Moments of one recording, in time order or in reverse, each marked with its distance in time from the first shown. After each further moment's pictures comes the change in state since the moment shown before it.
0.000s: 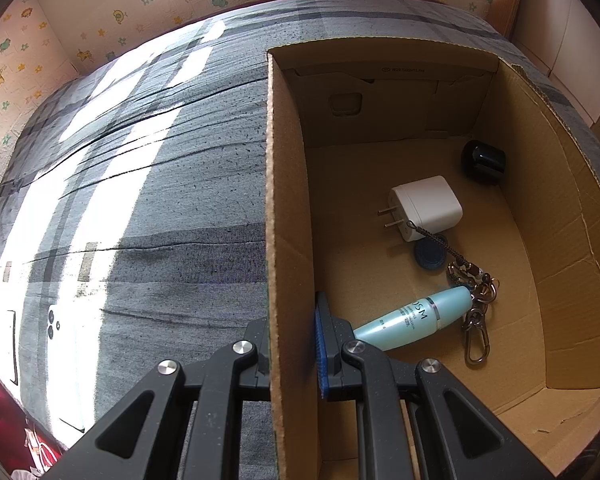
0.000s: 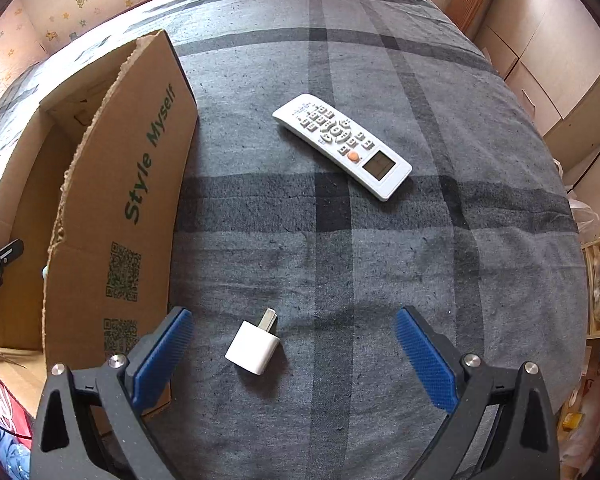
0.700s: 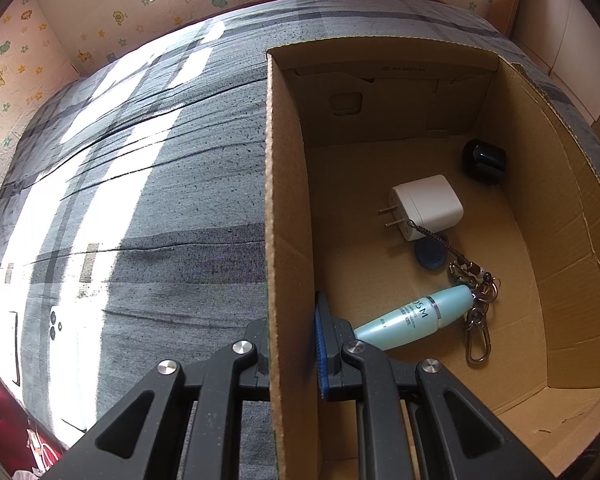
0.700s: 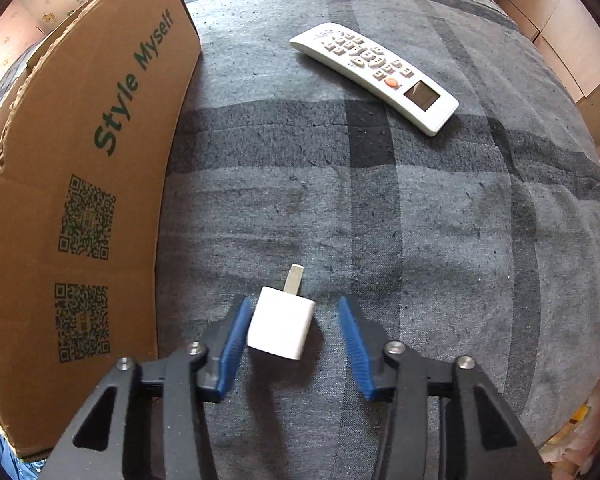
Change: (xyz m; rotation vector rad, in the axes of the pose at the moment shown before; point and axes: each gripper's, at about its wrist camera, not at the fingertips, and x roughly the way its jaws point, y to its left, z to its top) left arm -0.001 -0.003 0.001 0.004 0.000 0.009; right arm 0.042 0.012 -0.021 -0.009 0.113 0.045
